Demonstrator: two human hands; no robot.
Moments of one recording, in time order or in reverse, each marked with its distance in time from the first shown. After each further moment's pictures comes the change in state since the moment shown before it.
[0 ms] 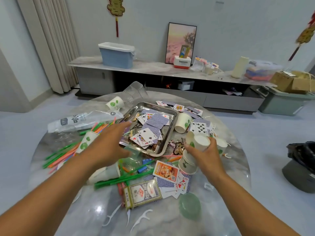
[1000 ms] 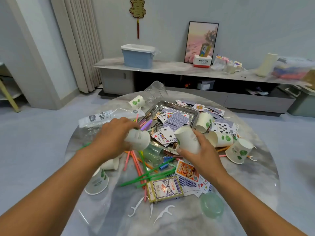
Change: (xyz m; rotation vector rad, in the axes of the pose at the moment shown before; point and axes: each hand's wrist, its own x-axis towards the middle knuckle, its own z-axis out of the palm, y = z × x) left_hand -0.012 -0.051 -0.026 0.319 0.211 0.156; right_hand -0.019 -0.013 0.057 -0.319 -0.230 -0.274
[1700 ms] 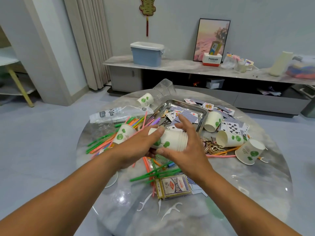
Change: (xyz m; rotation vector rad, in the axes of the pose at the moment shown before) left_hand -0.015 0.052 0.008 -1.200 -0.353 -0.343; right_hand -0.015 -0.068 0.036 0.192 -0.037 -0.212
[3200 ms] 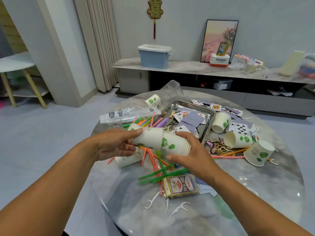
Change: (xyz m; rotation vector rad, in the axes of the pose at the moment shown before) left_hand -0.031 -0.003 -0.078 -0.203 0.136 -0.305; right_hand -0.003 0.007 0.001 0.146 -0.232 0.170
